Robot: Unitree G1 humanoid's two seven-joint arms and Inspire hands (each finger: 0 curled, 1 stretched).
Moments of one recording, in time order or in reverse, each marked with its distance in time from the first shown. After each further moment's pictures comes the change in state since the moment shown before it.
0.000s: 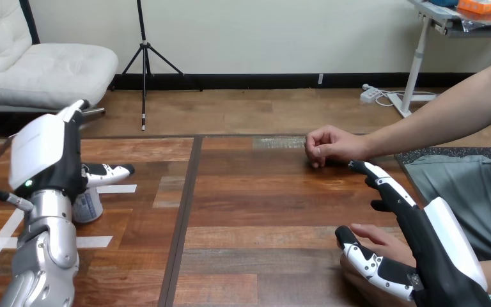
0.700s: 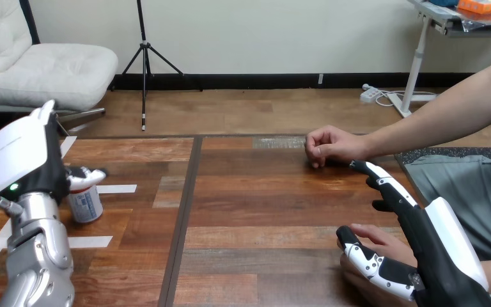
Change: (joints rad) left arm -0.005 -0.001 0.001 0.014 0.081 0.130 0.057; right arm 0.000 0.000 -0.005 0.000 -0.001 0.000 0.002
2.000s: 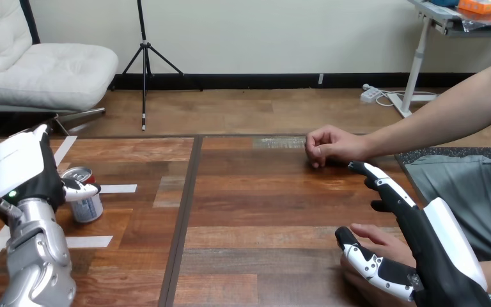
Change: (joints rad) left arm -0.057 0.000 -0.021 0.133 0.008 0.058 -0.035; right arm 0.000 0.000 0.000 0.000 0.003 0.000 0.009
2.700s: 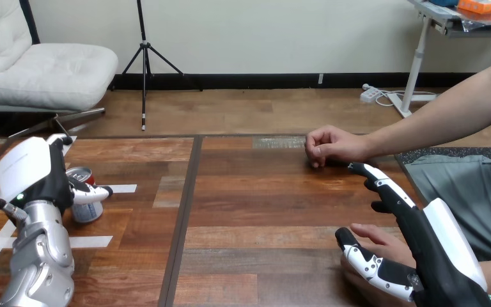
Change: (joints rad) left arm -0.029 -0.001 0.001 0.102 -0.098 -0.117 0.000; right arm 0.000 0.000 0.000 0.000 -0.003 0.006 0.002
